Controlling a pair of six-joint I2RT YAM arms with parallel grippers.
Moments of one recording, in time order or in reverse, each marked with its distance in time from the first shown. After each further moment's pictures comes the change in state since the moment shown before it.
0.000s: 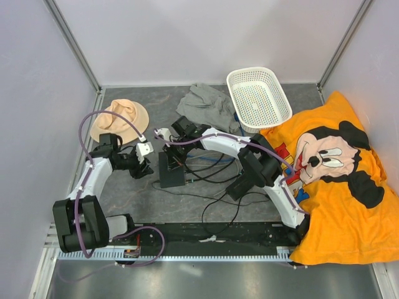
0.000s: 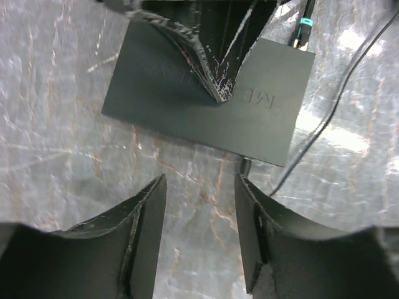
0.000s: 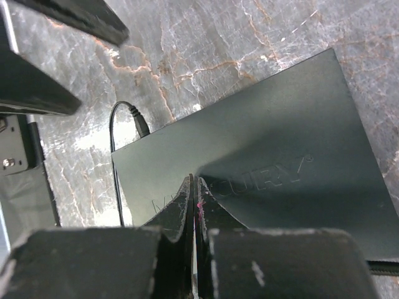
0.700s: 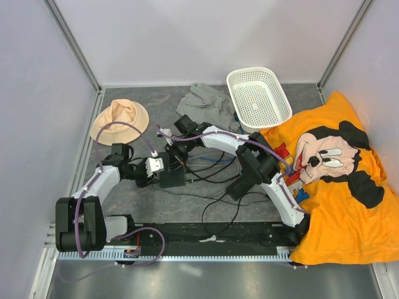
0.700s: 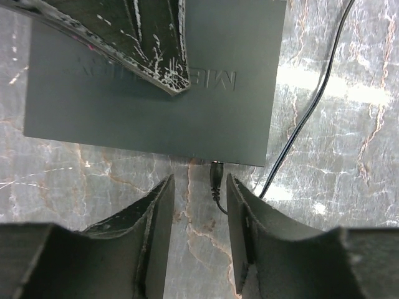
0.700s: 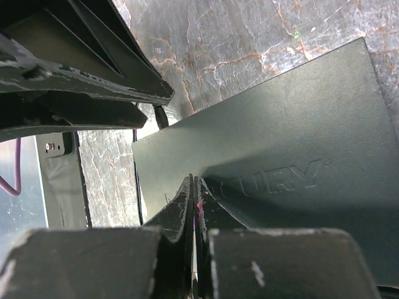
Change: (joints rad) left arm -0.116 -0.016 -0.177 0.146 -0.082 0.105; right arm -0.035 0.063 0.049 -0.045 -0.179 0.011
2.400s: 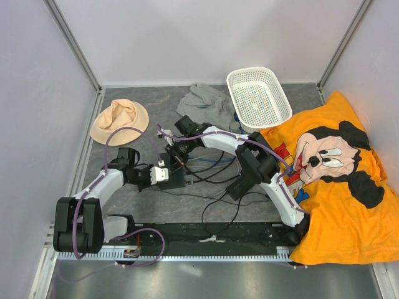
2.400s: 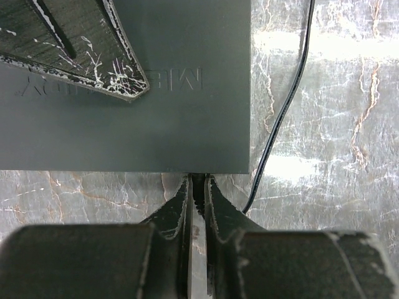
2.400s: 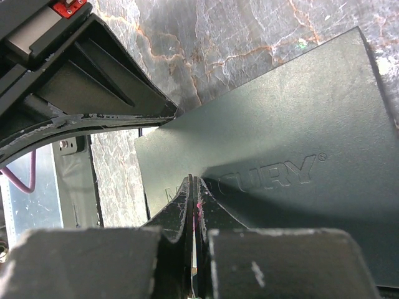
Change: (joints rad) left arm -0.077 -0.004 -0.054 0.011 -0.092 0.100; right arm -0.005 0.013 -0.005 -0.006 -0.038 0.025
